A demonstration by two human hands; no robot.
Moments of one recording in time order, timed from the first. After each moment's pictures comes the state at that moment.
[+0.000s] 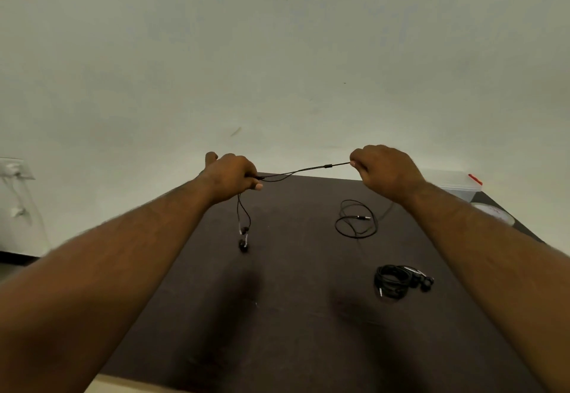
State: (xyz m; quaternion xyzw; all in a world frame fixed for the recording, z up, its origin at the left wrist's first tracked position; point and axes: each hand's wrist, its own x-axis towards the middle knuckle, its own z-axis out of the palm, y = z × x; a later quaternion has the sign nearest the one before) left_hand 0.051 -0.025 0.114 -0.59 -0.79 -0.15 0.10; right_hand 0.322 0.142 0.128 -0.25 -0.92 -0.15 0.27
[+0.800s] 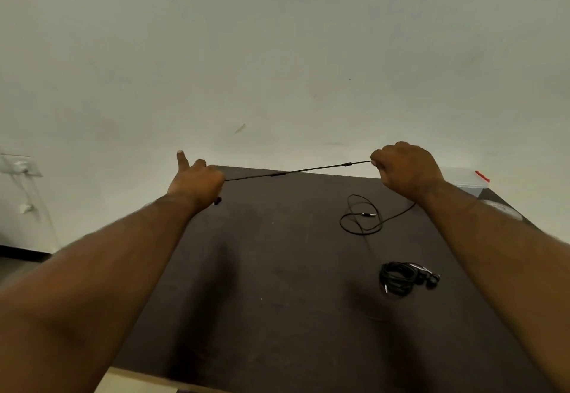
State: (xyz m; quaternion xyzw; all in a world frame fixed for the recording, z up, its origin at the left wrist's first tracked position) left_hand 0.011 -0.057 0.085 -0.50 -0.83 0.10 0.21; right_hand 0.341 0.160 0.122 -0.30 -0.89 -0.22 0.25
